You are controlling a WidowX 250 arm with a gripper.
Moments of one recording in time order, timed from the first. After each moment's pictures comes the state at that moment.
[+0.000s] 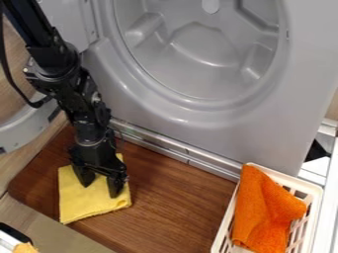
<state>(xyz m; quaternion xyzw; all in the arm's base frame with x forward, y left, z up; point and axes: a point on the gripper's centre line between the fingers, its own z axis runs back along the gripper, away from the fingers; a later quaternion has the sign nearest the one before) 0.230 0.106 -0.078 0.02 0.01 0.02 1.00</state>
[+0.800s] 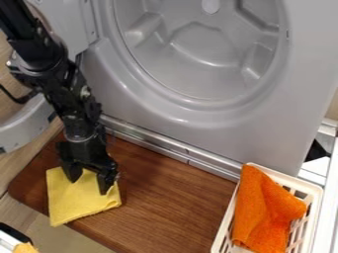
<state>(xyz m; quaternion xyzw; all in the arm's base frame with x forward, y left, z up) 0.230 0.101 -0.051 0.03 -0.02 0.02 1.00</state>
